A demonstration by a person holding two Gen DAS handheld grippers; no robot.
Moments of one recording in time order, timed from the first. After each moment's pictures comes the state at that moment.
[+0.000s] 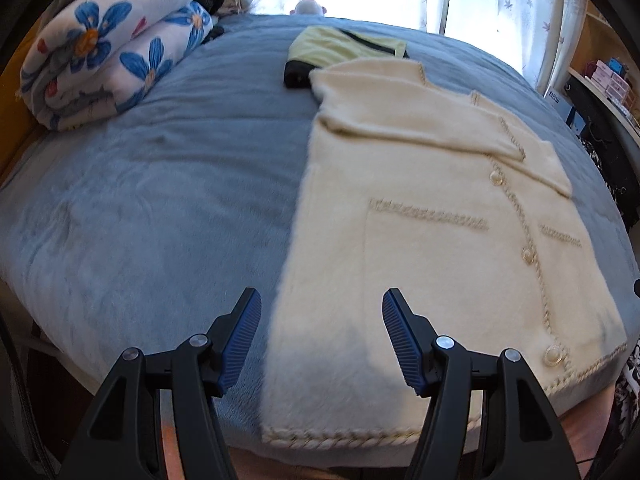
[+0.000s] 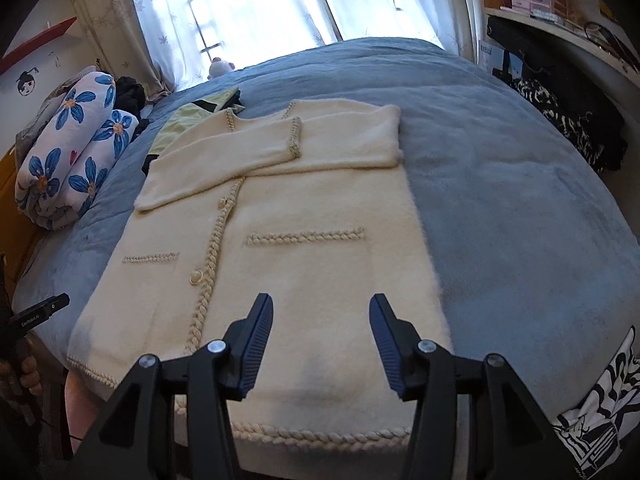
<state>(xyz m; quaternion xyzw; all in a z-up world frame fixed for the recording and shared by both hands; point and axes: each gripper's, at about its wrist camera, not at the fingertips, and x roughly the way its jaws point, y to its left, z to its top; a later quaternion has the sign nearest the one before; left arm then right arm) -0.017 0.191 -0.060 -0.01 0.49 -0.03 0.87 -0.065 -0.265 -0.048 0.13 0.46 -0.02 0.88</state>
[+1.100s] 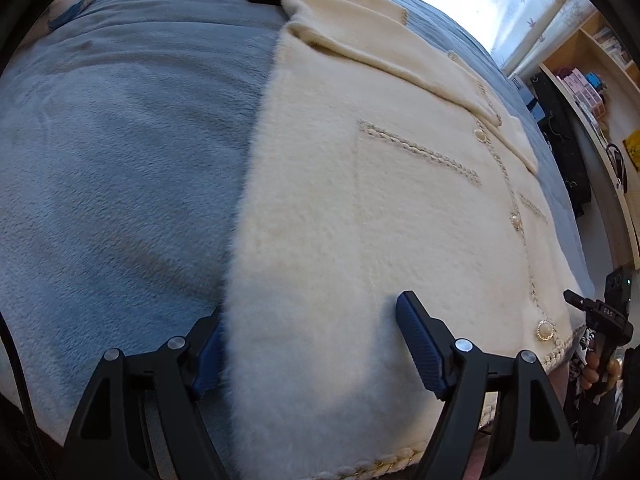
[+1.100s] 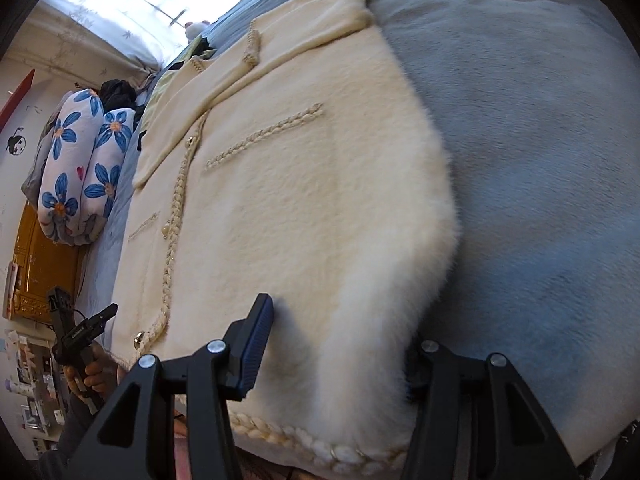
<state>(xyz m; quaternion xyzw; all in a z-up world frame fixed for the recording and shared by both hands) 0.017 0.210 -0.142 -0.10 0.56 -0.16 0.80 -0.055 -0.302 -0.150 0.28 0.55 0.05 0.78</state>
